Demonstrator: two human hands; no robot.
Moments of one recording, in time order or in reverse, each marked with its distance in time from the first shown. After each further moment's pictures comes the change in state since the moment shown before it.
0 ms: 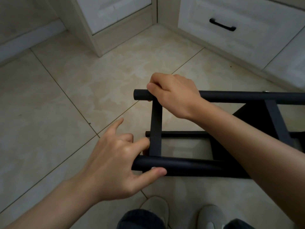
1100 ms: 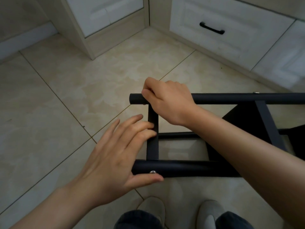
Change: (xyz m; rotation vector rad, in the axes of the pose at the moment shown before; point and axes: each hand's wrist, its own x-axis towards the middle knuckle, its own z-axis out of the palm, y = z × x) left_hand -0.002 0.005 0.001 0.039 -0.068 0.009; right_hand -0.013 -0.003 0.004 -0.106 0.046 -0.016
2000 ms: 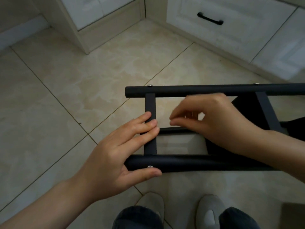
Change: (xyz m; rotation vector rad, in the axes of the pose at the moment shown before) left_hand 0.003 -0.003 0.015 -0.400 0.083 0.079; right_hand -0.079 0.039 -0.036 0.238 0.003 -0.200
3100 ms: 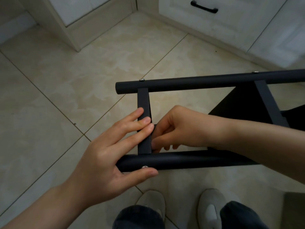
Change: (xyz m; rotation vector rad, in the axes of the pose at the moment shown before) left_hand 0.000 -0.001 0.004 -0.031 0.037 0.012; right_hand 0.013 -0.005 0.035 0.548 -0.534 0.490
